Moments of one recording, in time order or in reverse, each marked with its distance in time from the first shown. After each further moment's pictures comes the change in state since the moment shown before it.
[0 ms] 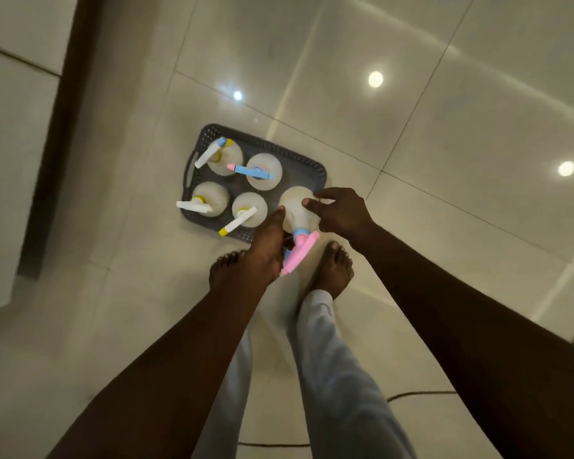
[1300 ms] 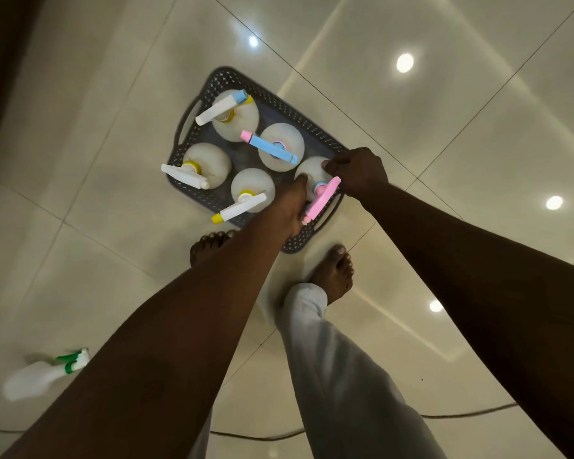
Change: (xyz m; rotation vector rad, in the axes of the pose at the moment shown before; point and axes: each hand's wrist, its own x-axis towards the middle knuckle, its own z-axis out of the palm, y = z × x) left_hand 0.125 0.029 0.011 0.013 -0.058 0.003; right_hand 0.134 -0.004 0.029 -0.408 -0.036 -0.022
